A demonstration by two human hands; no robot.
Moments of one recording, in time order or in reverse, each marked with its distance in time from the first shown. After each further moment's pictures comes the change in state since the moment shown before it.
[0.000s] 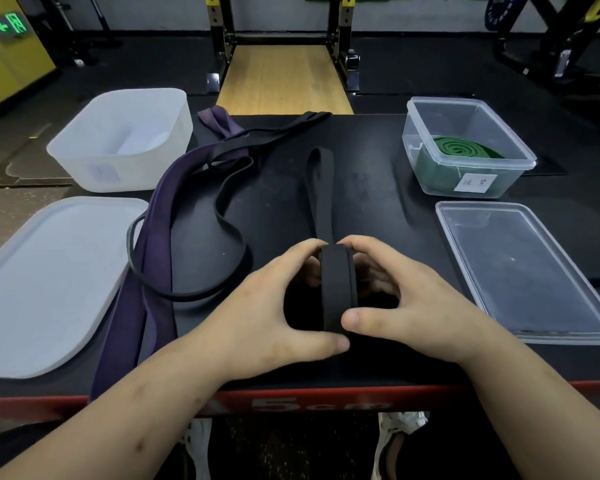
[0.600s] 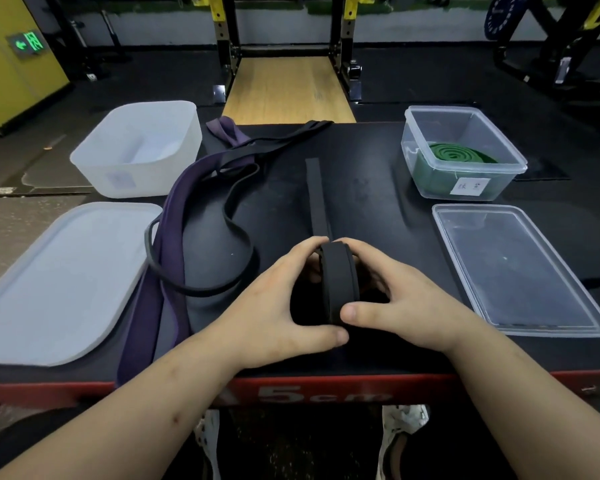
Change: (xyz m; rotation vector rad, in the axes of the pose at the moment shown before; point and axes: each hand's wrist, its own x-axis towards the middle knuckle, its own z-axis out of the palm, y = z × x) left_hand -0.001 -0.008 0.005 0.031 0.009 0.022; right_hand 0.006 0.015 0.007 0.002 -0.023 0.045
